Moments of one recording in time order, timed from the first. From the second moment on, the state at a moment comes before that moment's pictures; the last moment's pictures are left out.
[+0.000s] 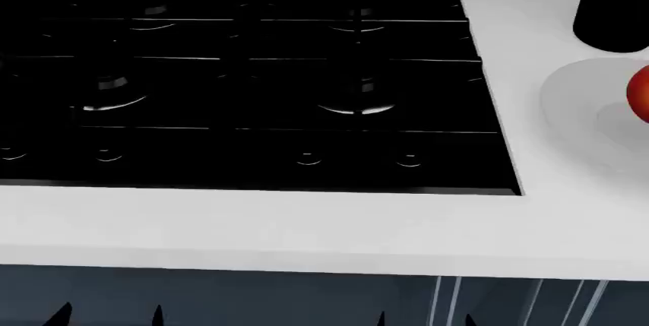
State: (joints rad) left arm 0.00 0.00 0.00 0.00 0.00 0.00 0.00; right arm 0.00 0.00 0.00 0.00 0.00 0.00 0.00
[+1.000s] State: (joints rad) left arm 0.05 -0.09 0.12 0.10 -0.22 -0.06 -0.02; right arm -0.03 0.09 -0.08 -0.08 0.09 0.08 0.08
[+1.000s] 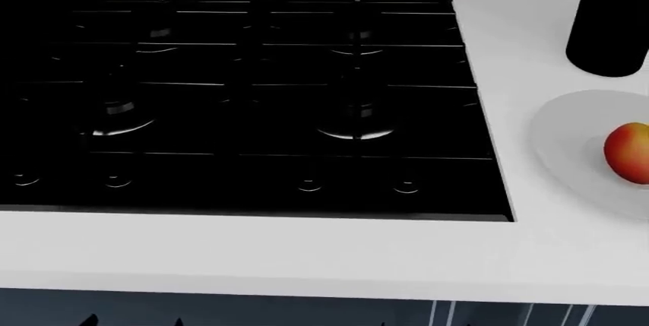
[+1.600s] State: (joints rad) left arm -0.11 -0.29 -0.05 0.65 -0.59 -0.63 -0.25; right arm 0.16 0.27 0.17 -0.67 0.64 0.77 0.17
